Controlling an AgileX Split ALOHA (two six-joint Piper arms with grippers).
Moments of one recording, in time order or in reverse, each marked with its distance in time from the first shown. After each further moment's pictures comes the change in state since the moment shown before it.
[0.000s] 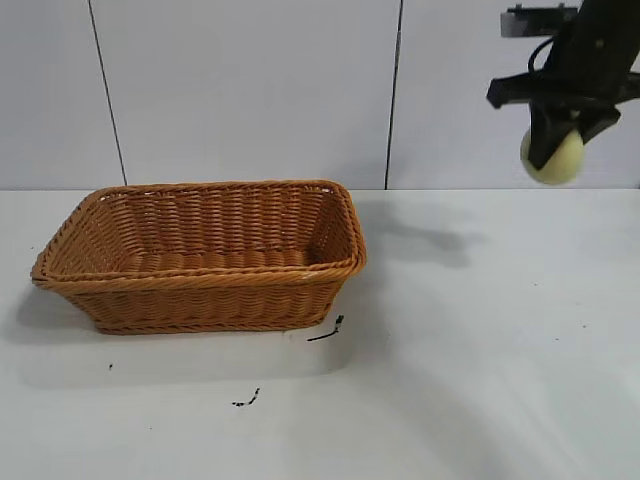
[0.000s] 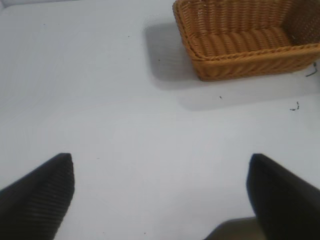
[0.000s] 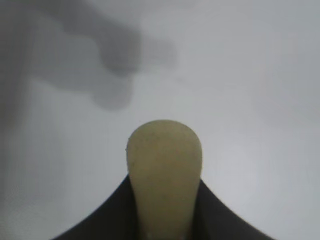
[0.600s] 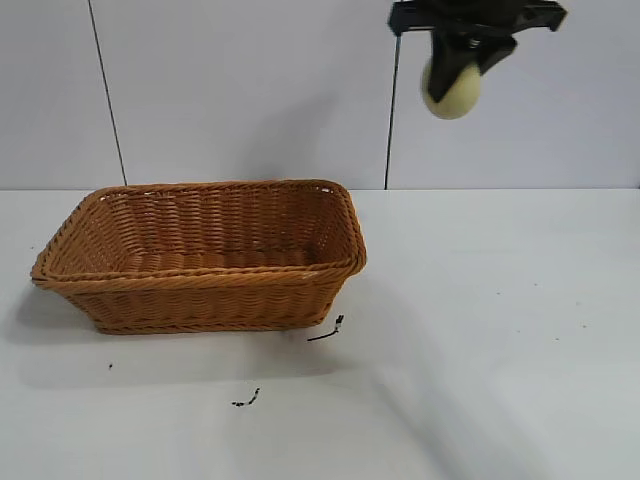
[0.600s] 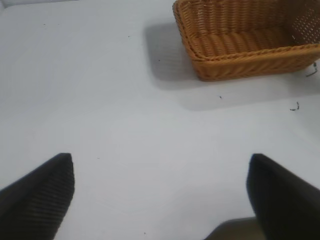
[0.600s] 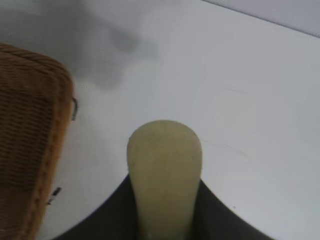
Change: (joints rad) left arm 0.000 0.000 0.000 0.000 0.000 0.000; right arm 0.284 0.089 -0.279 0.005 0.049 0.022
